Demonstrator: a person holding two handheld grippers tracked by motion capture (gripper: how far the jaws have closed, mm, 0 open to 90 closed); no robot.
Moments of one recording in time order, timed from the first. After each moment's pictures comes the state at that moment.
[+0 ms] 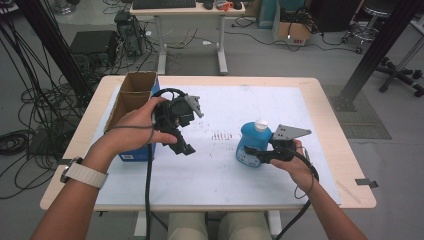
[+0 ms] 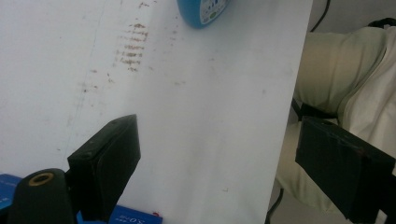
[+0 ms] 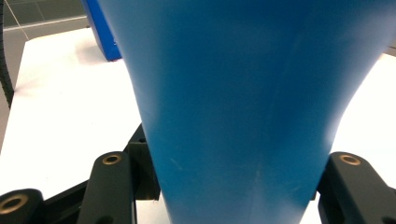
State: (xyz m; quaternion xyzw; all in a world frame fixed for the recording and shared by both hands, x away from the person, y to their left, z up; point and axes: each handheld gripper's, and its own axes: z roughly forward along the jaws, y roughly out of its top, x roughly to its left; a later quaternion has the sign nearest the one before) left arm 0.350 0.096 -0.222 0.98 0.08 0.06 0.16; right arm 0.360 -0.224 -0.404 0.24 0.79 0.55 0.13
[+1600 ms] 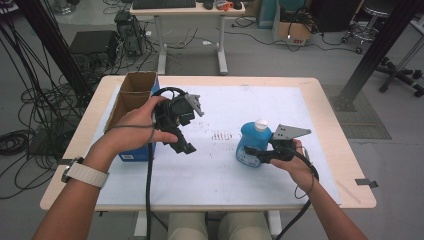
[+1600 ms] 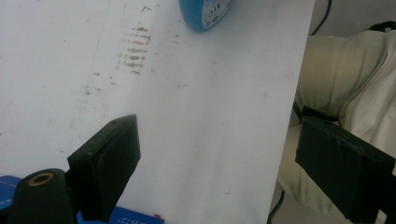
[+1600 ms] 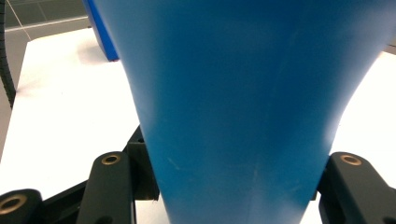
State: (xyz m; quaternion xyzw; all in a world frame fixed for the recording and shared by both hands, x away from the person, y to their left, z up) left arm 0.351 0.095 -0.221 0.98 0.09 0.06 0.16; right arm 0.361 -0.224 -0.404 0.24 0.79 0.54 0.13
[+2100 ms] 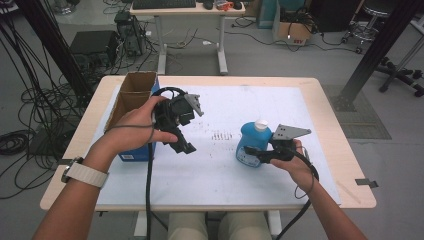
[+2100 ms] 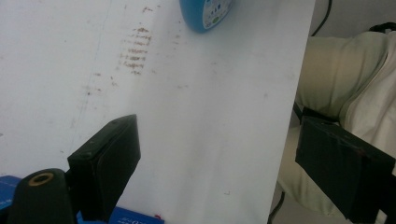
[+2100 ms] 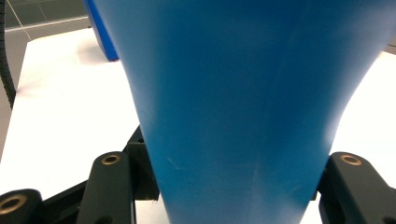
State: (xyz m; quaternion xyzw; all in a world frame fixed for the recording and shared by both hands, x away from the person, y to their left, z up) left arm 0.351 0.096 -0.221 0.98 0.09 0.06 0.16; right arm 0.362 -0.224 -0.405 0.23 0.79 0.55 0.13
